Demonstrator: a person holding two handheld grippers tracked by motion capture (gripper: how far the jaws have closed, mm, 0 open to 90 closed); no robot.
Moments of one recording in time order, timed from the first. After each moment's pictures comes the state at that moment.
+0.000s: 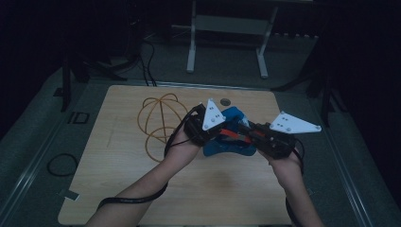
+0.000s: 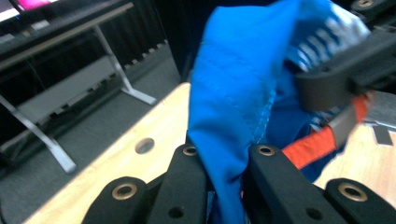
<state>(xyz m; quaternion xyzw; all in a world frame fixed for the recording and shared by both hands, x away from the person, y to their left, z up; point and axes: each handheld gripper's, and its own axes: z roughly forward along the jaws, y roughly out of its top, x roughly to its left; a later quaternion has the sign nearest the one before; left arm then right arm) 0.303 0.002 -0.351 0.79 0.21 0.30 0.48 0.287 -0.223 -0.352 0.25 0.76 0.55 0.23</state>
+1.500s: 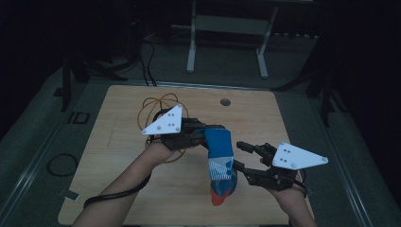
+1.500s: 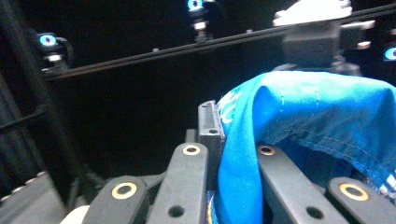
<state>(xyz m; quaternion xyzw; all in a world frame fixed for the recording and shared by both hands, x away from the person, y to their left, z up) 0.302 0.064 -0.361 0.69 -0.05 0.13 0.71 0.226 -0.216 -0.362 0.16 0.77 0.58 0.19</state>
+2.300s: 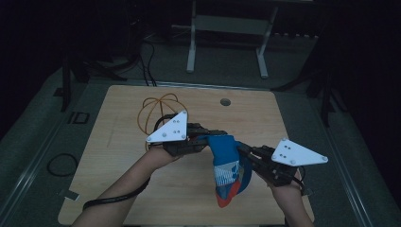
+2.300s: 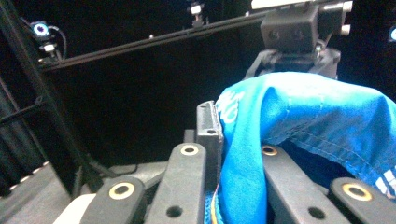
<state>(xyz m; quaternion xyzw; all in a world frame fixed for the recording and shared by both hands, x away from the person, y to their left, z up) 0.289 0.061 -0.358 0.73 -0.03 0.16 0.66 0.231 -0.216 -0.360 0.18 0.76 0.58 0.23</state>
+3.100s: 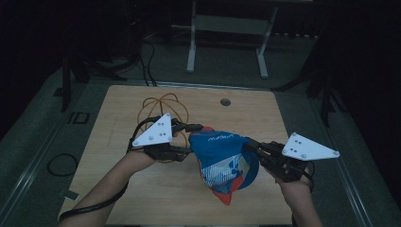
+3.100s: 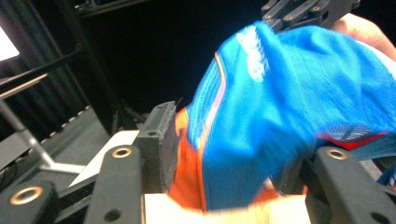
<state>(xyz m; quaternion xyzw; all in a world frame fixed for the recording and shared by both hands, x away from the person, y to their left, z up) 0.276 0.102 -0.361 0.78 0.04 0.20 0.60 0.237 -0.233 -0.350 0.20 0.76 0.58 0.23</state>
